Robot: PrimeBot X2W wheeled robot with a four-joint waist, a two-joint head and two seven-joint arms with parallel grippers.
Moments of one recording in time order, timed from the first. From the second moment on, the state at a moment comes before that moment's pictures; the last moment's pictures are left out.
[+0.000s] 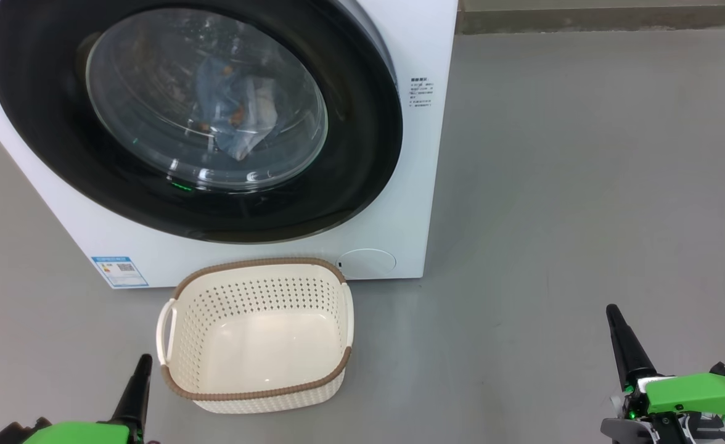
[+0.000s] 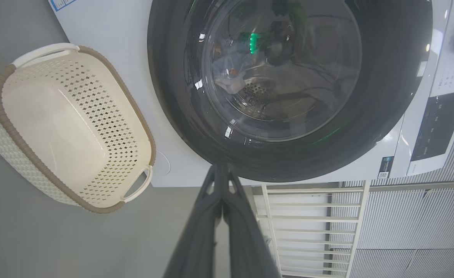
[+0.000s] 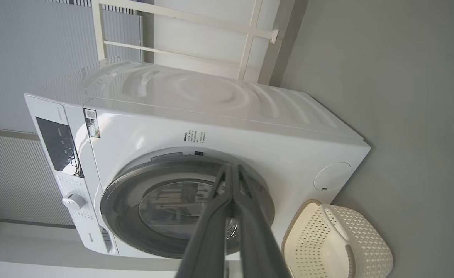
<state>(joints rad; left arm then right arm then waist) -0.06 0.05 0.05 0.29 -1.45 -0.13 0.06 -0.12 -0.06 -0.11 0.32 1.45 0.13 0.06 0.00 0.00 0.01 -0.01</state>
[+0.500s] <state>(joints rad) -0.06 0.04 0.08 0.28 -1.59 -0.13 0.11 -0.10 -0.05 -0.13 0.28 1.58 0.13 0.10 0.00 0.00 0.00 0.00</state>
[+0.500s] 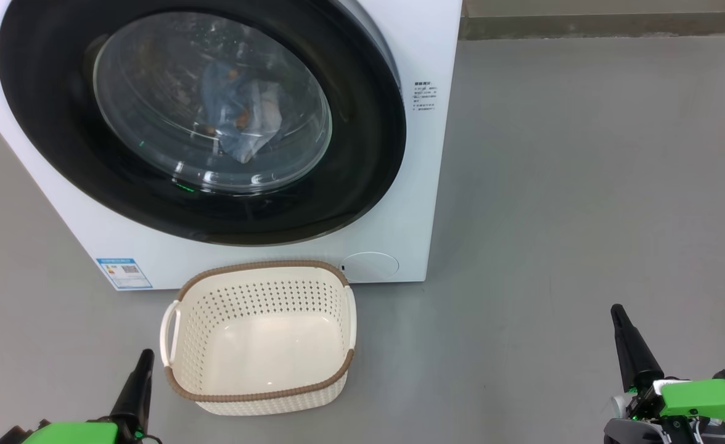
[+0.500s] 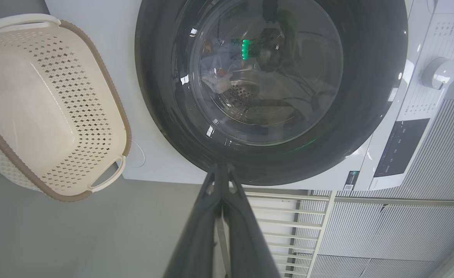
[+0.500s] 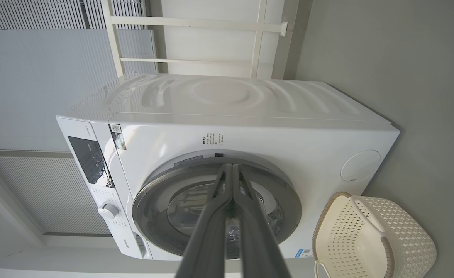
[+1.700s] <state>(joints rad) -0.07 0.04 0.08 0.27 -1.60 -0.13 0.11 -0.10 -0.05 -0.14 0.28 1.60 0.13 0.11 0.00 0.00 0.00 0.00</state>
